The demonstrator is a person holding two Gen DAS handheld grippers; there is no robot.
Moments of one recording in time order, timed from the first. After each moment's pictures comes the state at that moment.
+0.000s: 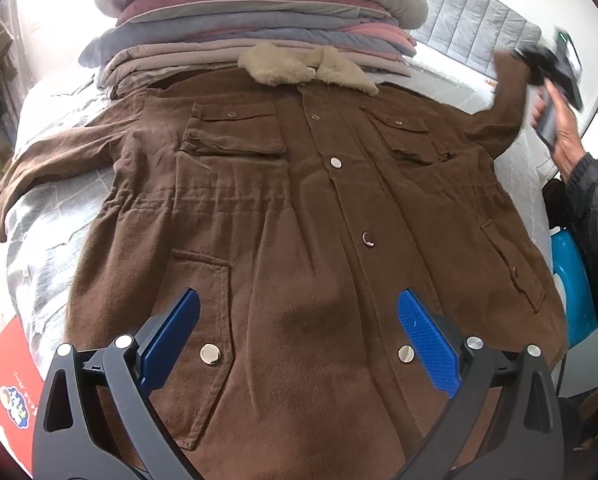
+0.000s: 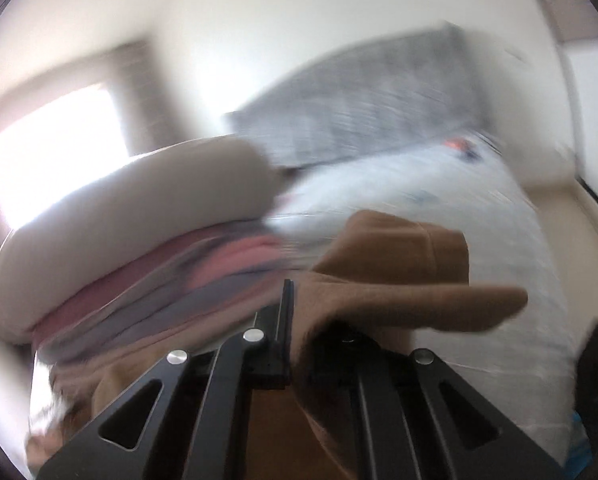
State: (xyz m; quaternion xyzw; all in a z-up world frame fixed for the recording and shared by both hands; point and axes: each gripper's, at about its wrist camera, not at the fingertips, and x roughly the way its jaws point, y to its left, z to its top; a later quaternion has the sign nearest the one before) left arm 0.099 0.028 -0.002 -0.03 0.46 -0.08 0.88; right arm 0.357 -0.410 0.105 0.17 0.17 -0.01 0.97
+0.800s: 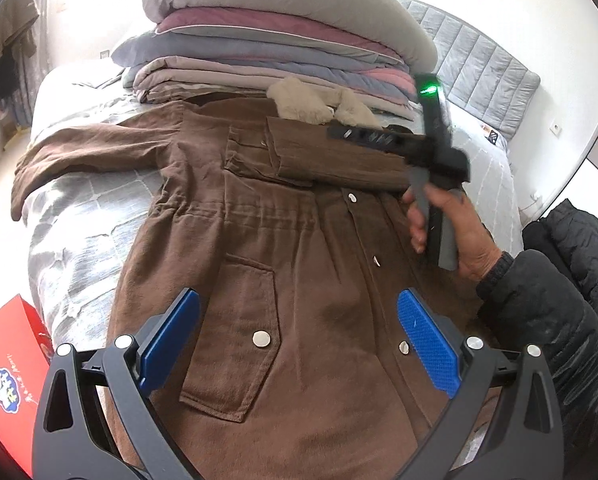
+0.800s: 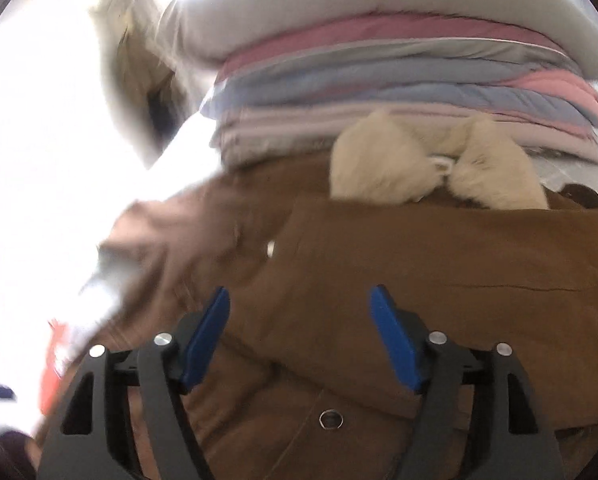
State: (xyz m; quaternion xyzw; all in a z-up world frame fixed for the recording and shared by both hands) left arm 0.068 0.088 0.030 -0.09 0.42 -0.08 0.90; right arm 0.350 -0.122 -0.014 0.08 0.36 0.31 0.88
